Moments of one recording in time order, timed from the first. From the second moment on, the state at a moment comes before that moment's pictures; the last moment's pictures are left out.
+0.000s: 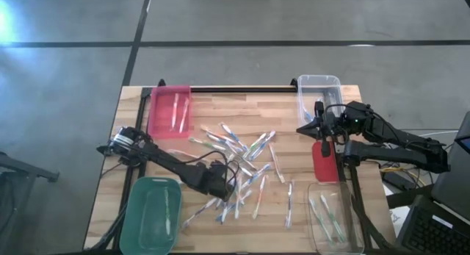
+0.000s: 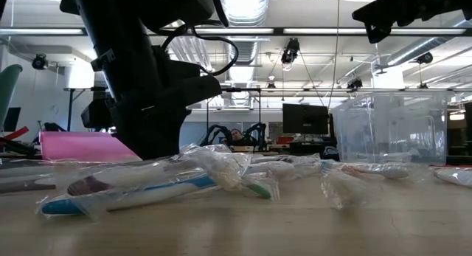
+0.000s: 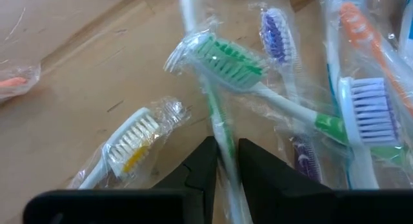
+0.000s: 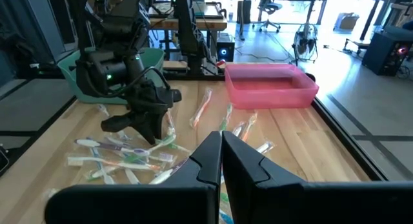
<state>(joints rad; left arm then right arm) -0.37 1.89 1.16 -0.58 -0.36 -1.29 -0.33 0.49 0.55 -0.26 -0.34 -0.05</state>
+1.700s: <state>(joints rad) -0.36 1.74 1.18 -0.79 -0.48 -1.28 -0.33 0.49 0.55 -0.26 -0.34 -0.05</state>
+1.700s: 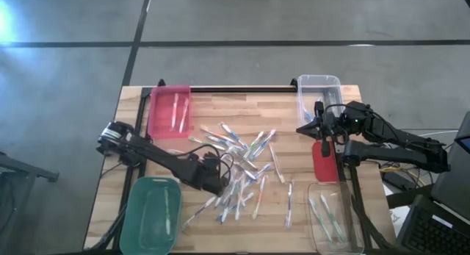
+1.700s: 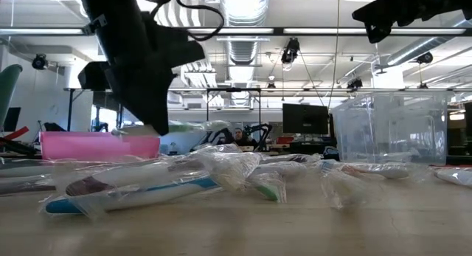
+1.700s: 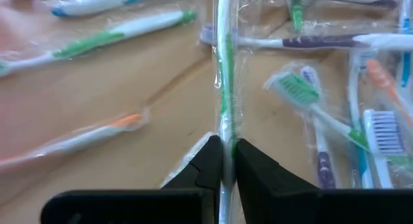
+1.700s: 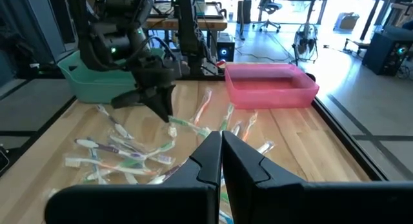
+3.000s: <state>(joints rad) -0.56 1.66 1.52 -1.20 -0.49 -1.34 -0.33 0.49 0.55 -0.26 -0.34 -0.05</state>
